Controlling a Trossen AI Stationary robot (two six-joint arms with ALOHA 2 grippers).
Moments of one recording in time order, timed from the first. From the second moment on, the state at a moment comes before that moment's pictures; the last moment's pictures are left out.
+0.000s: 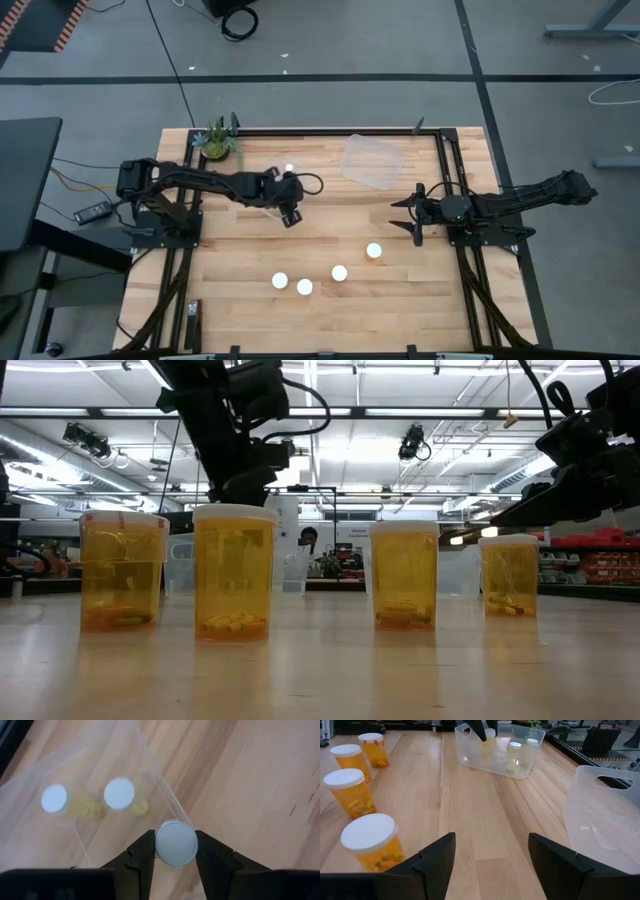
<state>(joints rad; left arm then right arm) 0.09 1.61 1.00 -0.48 -0.34 -0.27 0.14 0.42 0.01 0.05 0.31 0.05</state>
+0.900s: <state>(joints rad) 0.09 1.57 0.96 -0.47 -0.34 -0.33 0.14 0.42 0.01 0.05 0.31 0.05</state>
